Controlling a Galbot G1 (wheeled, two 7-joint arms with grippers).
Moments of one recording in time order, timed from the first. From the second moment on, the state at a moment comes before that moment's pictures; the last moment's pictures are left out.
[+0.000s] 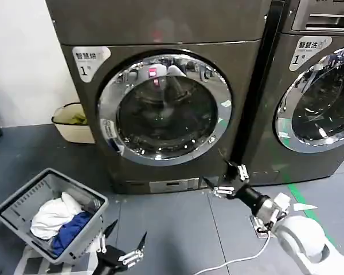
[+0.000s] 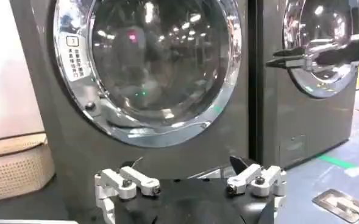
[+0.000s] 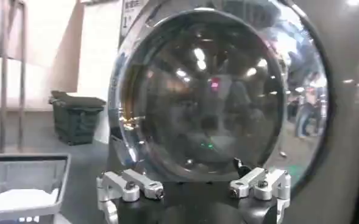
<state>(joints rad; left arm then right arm) 1.83 -1.38 -0.51 -2.28 0.01 0.04 0.24 -1.07 0.81 0.31 1.94 0.59 -0.04 -0.34</state>
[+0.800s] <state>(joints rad) 1.84 -1.38 -0.51 -2.29 0.01 0.01 0.25 -0.74 0.84 0.01 1.73 0.68 0.03 -0.39</state>
